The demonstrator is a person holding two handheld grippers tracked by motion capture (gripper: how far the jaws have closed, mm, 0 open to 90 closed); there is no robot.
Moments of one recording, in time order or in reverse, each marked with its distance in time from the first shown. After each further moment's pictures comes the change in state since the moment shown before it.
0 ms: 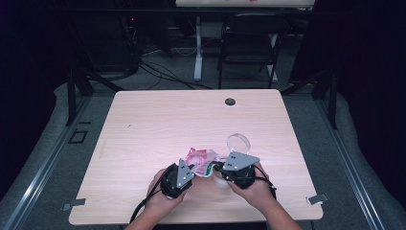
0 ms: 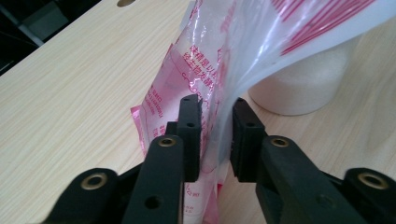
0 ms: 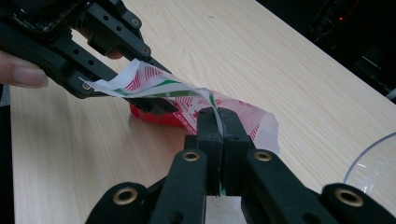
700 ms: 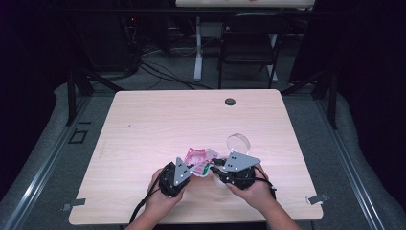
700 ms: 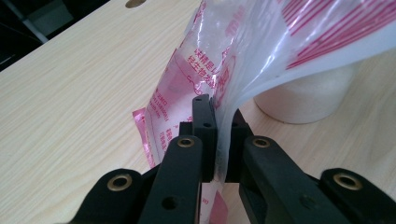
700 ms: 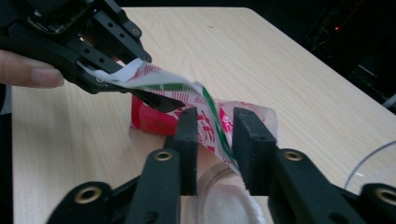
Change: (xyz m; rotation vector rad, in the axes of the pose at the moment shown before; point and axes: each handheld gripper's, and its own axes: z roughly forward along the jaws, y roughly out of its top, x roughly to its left) left arm 0.006 -0.001 -0.002 -0.021 0.008 -0.058; right arm 0.002 0.001 -0.001 -0.039 -0.006 -0.004
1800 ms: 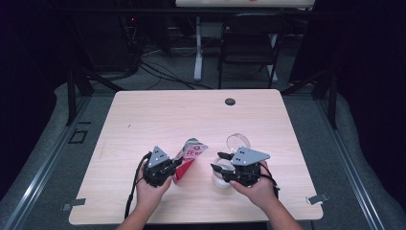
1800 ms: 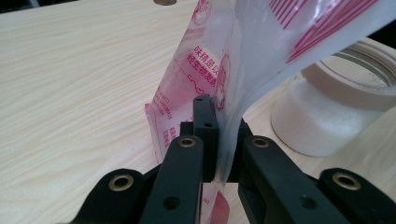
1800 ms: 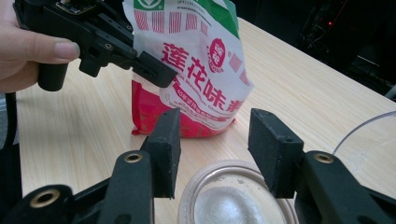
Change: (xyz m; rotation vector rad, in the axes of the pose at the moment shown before) left arm 0.051 -0.017 -0.009 -0.084 -0.072 -0.335; right arm -0.011 -0.003 -0.009 -0.053 -0.005 0.125
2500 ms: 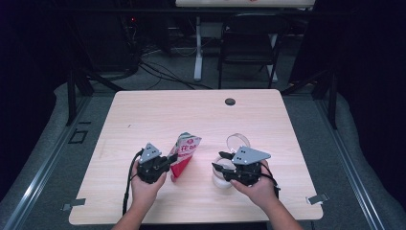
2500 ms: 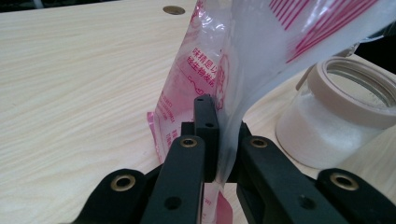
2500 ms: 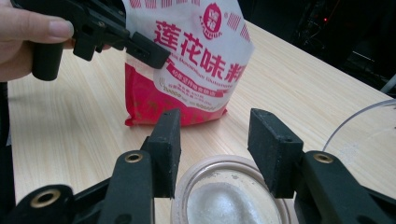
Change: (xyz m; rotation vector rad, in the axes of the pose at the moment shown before) left arm 0.016 0.003 -0.008 -0.039 -0.011 -0.054; right arm -0.003 -0.003 0.000 0.006 -0.017 0.014
